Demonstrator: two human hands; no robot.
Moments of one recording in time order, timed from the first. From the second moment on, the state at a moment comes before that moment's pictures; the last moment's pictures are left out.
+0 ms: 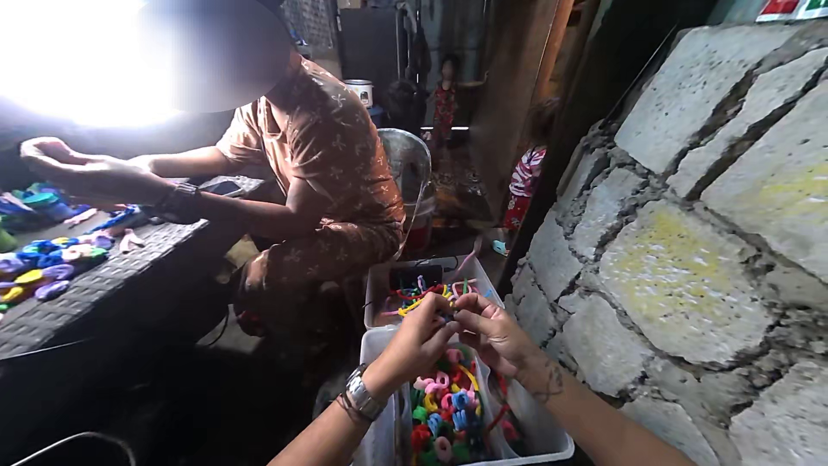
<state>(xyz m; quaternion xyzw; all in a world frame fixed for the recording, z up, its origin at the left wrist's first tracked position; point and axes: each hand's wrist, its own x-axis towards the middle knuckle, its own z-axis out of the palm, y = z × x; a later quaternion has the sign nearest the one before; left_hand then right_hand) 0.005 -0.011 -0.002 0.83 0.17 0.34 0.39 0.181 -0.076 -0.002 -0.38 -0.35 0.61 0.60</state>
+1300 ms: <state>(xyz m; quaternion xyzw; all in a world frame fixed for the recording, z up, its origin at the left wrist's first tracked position) 0.000 -0.002 0.002 0.74 0.32 0.38 0.45 0.194 -0.073 -0.006 -0.21 -0.30 0.54 0.76</state>
